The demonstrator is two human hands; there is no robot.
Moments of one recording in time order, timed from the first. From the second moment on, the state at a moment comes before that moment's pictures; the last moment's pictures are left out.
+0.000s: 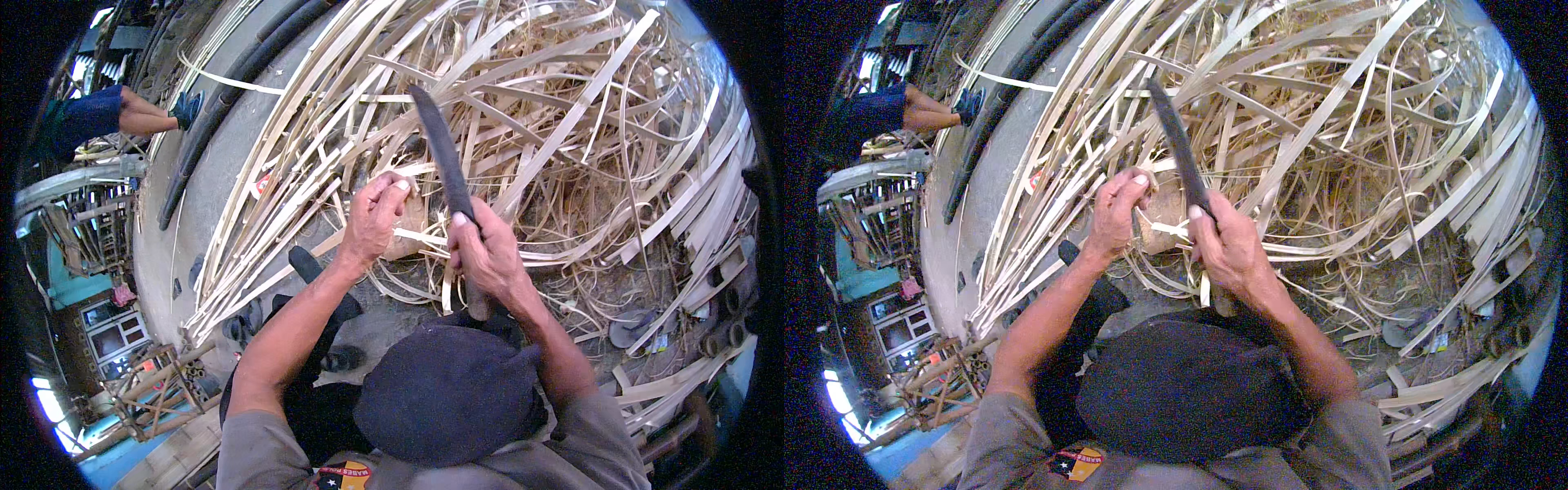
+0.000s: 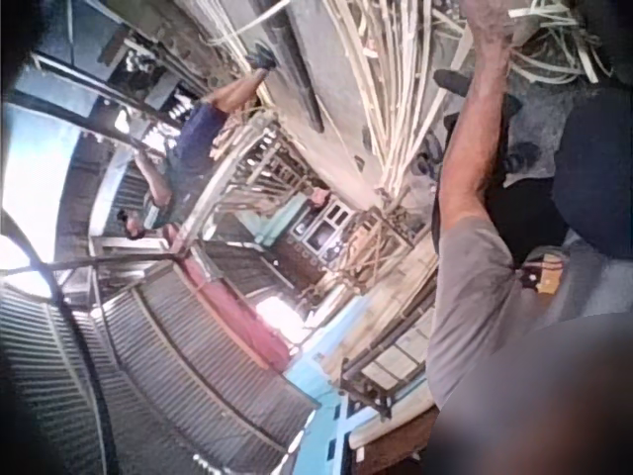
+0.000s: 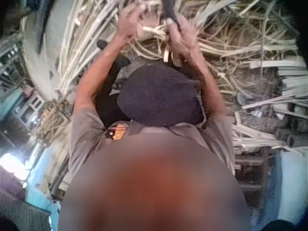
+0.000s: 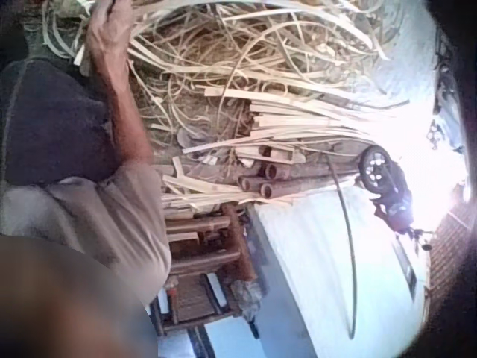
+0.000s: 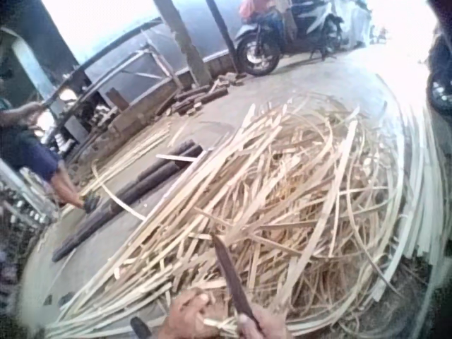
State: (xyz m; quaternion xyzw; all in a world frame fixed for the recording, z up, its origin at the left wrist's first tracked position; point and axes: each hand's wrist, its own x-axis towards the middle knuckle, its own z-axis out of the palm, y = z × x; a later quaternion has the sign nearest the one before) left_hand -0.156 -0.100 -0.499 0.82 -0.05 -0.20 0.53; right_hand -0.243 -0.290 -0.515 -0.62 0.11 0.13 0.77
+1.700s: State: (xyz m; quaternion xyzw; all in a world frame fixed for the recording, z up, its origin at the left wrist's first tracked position) left_hand -0.146 -0.083 -0.513 0.82 -0.16 -0.30 0.46; right_hand -0.236 -0.262 -0.509 -0.69 0.08 0.11 0.71
